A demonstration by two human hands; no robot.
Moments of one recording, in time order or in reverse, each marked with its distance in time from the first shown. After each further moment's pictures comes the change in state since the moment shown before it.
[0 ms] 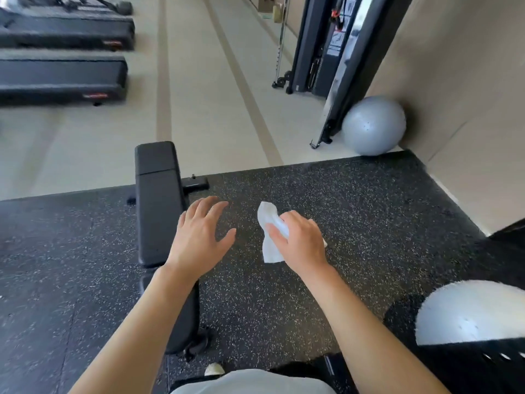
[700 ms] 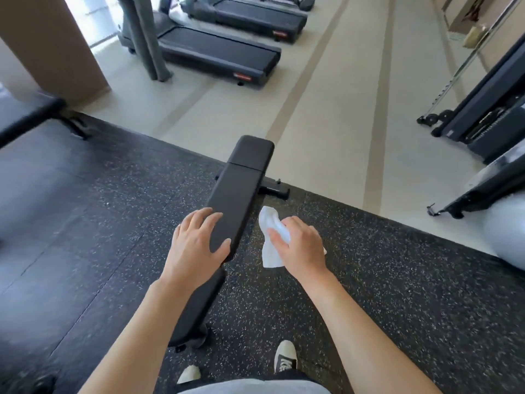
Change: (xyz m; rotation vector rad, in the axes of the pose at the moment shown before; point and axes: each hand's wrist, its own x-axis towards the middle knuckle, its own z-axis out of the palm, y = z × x) left_hand 0.084 -0.059 0.022 0.085 0.229 -0.612; right_hand 0.221 0.002 0.145 0.281 -0.349 -0.406
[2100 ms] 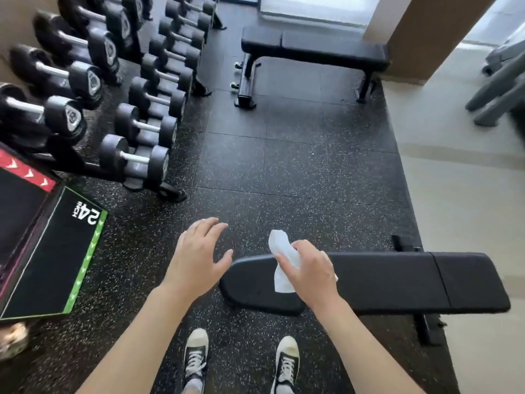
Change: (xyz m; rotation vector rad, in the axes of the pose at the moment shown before) left_hand -0.147 -0.167 0.017 0.001 0.424 -1.094; right_hand 0.076 -0.187 0.267 0.173 -0.820 -0.912
